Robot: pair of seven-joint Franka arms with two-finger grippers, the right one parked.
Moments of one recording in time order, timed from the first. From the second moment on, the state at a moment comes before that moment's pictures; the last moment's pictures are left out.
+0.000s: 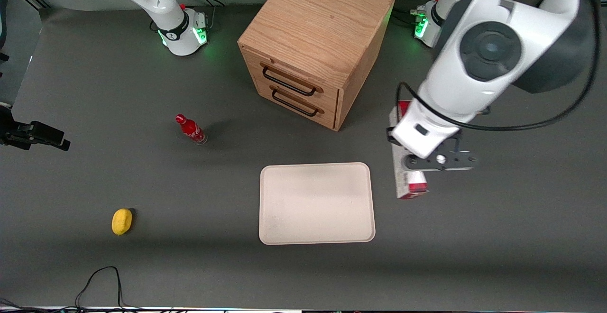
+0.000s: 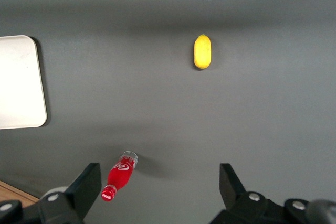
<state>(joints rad) -0.37 0.47 -0.17 -1.07 0.07 1.53 -0.55</state>
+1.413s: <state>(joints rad) -0.44 0.90 -0.15 -1.11 0.18 2.04 -0.62</state>
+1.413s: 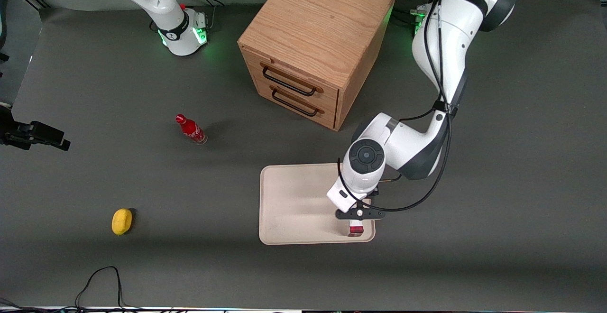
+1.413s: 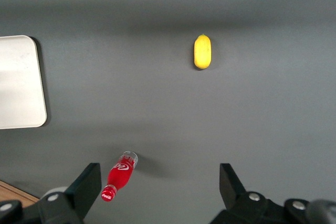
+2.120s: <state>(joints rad) -0.44 0.90 -0.14 -1.15 0.18 2.04 -0.68</state>
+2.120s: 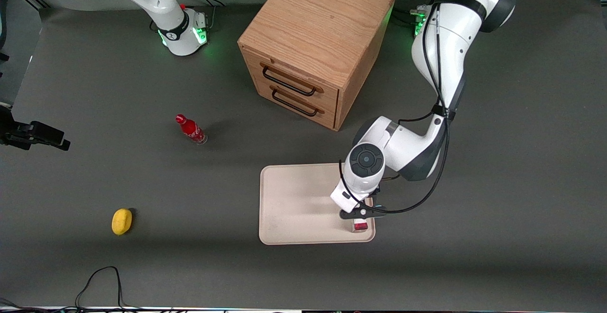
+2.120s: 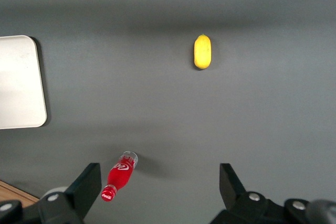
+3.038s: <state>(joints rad) -0.42 0.62 -0.15 -1.11 0.18 1.67 -0.74</state>
